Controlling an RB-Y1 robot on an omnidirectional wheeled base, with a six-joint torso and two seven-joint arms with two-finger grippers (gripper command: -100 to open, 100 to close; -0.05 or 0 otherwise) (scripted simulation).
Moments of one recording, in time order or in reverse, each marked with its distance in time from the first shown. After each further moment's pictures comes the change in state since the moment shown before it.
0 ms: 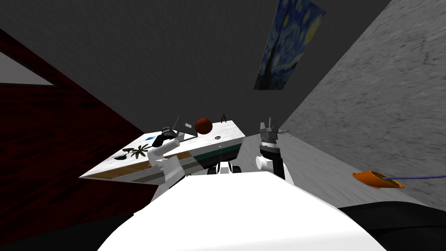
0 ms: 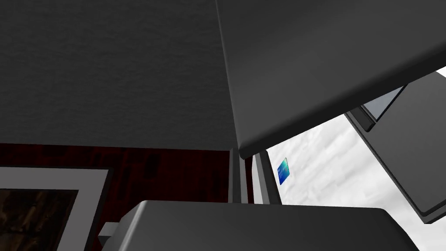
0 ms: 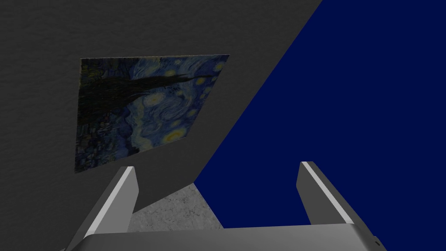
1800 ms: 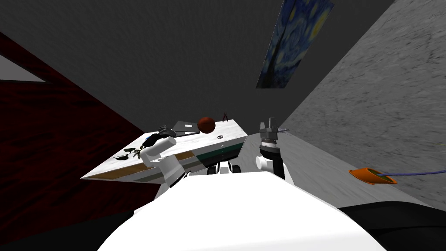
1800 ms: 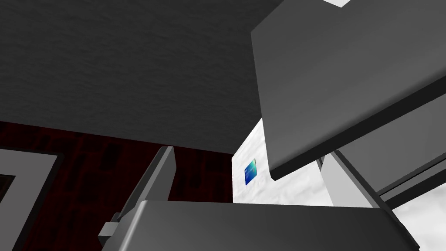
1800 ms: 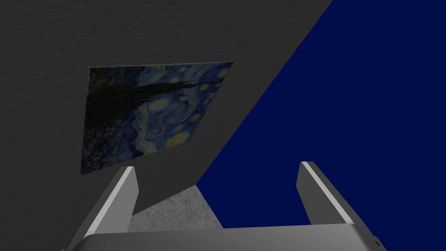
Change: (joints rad) left arm -0.048 -0.009 0.059 -0.077 0.078 0.156 0.092; right arm 0.000 0.000 0.000 0.000 0.000 0.000 0.000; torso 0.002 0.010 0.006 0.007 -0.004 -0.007
